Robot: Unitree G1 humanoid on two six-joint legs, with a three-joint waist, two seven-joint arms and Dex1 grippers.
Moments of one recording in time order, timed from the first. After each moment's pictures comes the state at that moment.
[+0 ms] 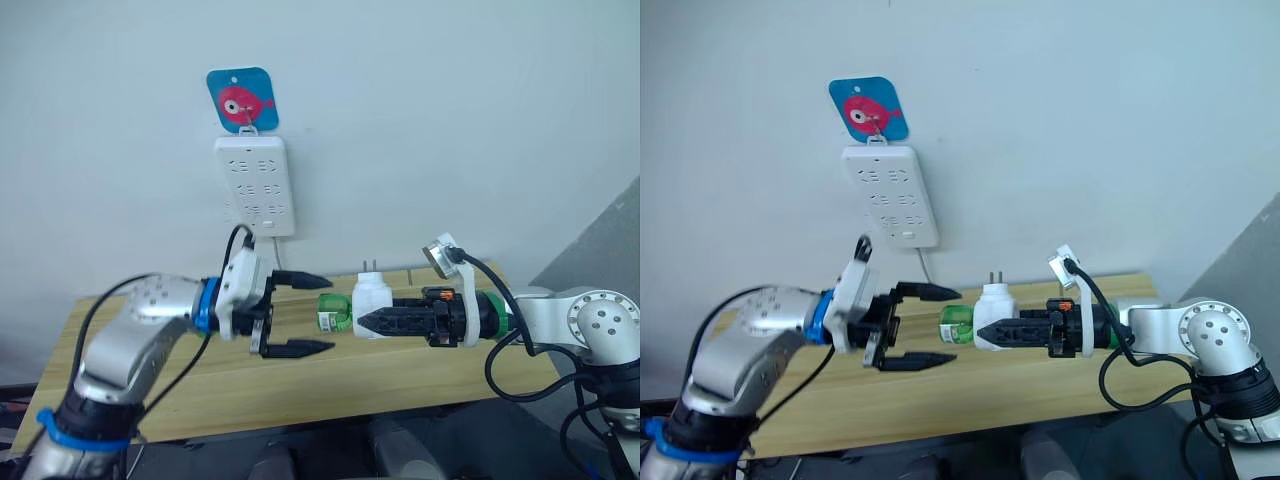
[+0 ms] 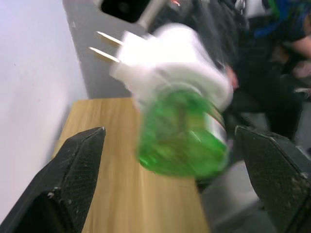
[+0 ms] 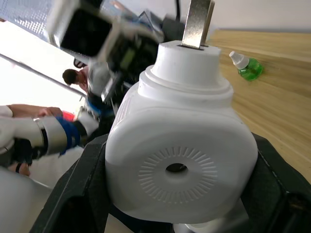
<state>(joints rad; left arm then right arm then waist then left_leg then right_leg) -0.18 0.69 -0.04 -0.36 -0.55 0.22 -1.23 -0.43 -0.75 0.11 -0.28 1.75 1.16 0.27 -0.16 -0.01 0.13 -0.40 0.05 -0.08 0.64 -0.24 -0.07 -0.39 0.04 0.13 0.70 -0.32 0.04</state>
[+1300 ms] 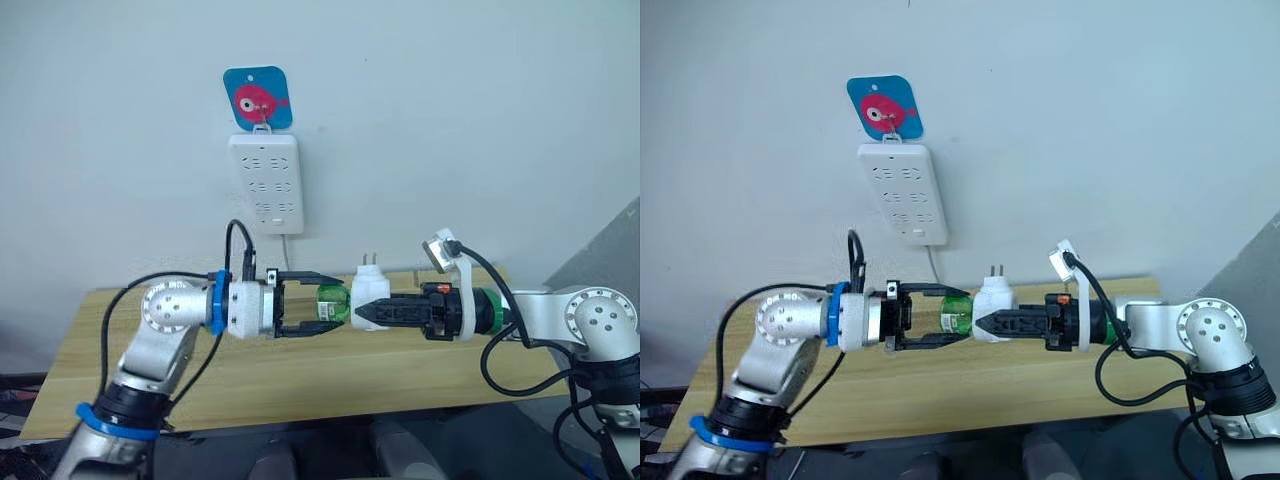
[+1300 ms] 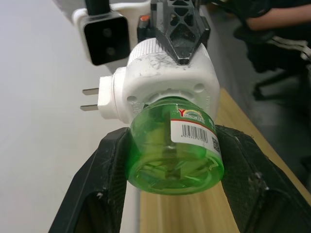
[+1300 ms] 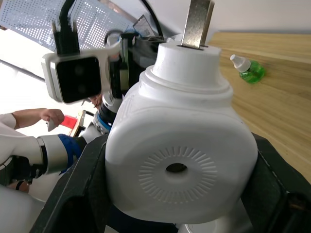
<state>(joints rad) -0.33 0.72 -0.16 -0.21 -0.43 -0.09 -1.25 -0.44 -0.71 0.11 -0.27 1.77 1.17 0.22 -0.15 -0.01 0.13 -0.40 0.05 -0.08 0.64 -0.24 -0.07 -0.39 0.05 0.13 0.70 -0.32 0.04</state>
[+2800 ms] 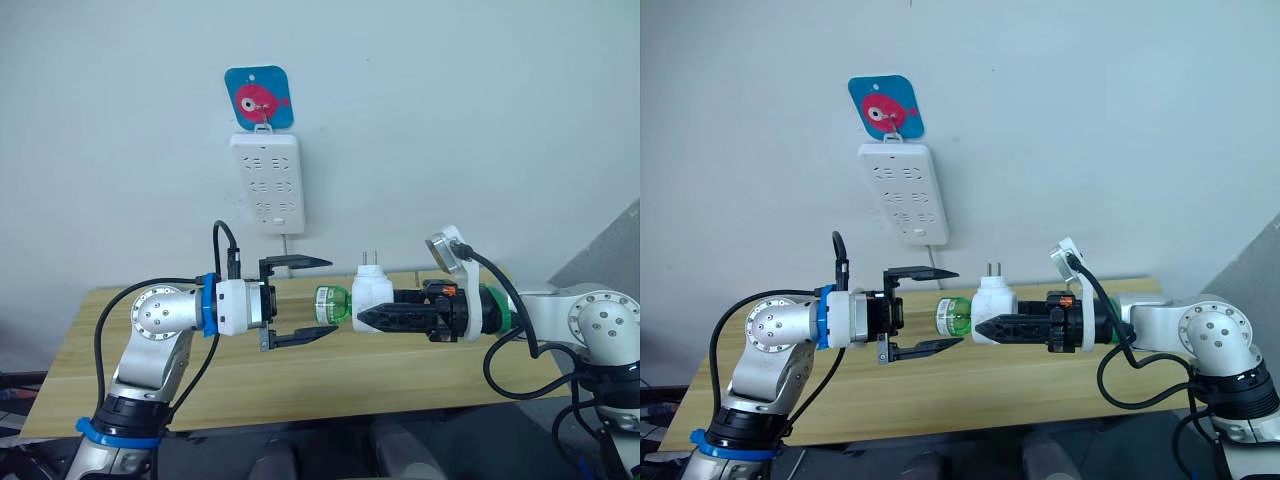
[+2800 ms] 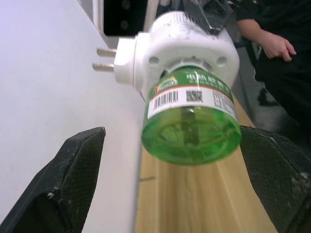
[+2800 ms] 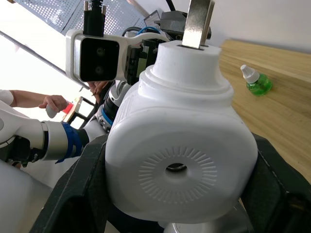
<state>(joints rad) -0.24 0.55 -0.04 -0.17 -0.36 -0.33 -1.23 -0.44 -0.71 0.06 -0.34 1.63 1.17 0.37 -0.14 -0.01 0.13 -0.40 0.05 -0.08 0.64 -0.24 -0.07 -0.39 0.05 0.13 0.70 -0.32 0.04</state>
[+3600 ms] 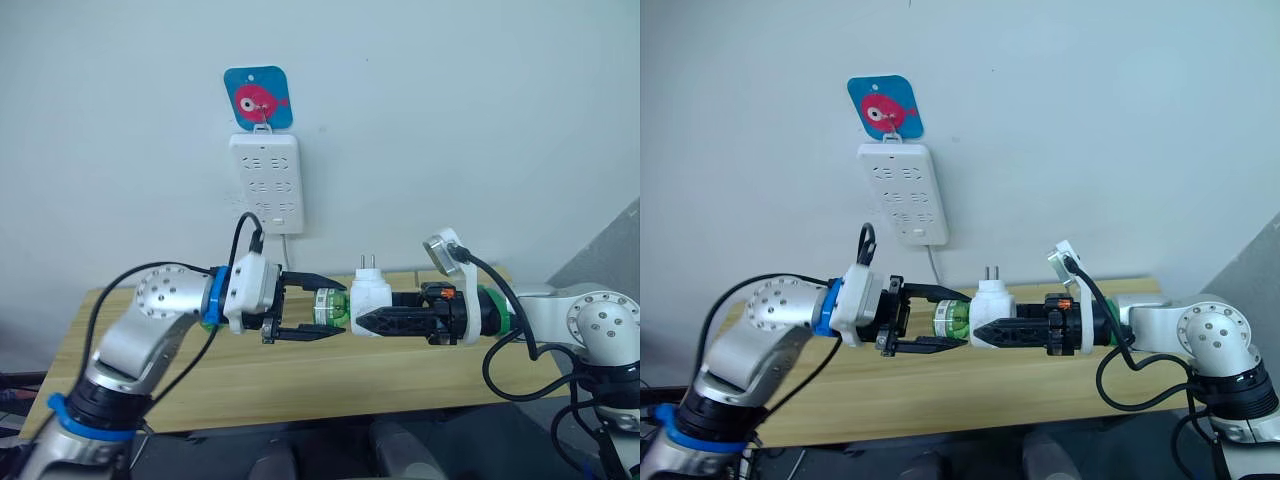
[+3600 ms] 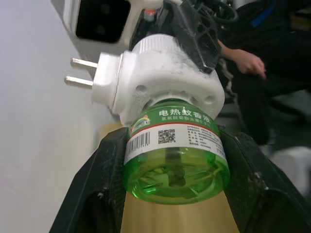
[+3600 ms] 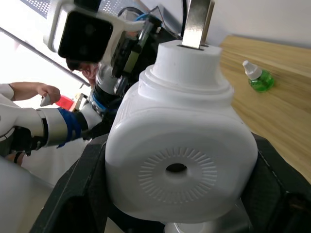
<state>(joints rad) -0.37 0.81 -0.14 -0.37 -0.66 0.37 -1.19 -0.44 -0.70 0.07 -0.35 1.62 1.18 0.38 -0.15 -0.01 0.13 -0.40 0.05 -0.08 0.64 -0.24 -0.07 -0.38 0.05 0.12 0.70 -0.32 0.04</state>
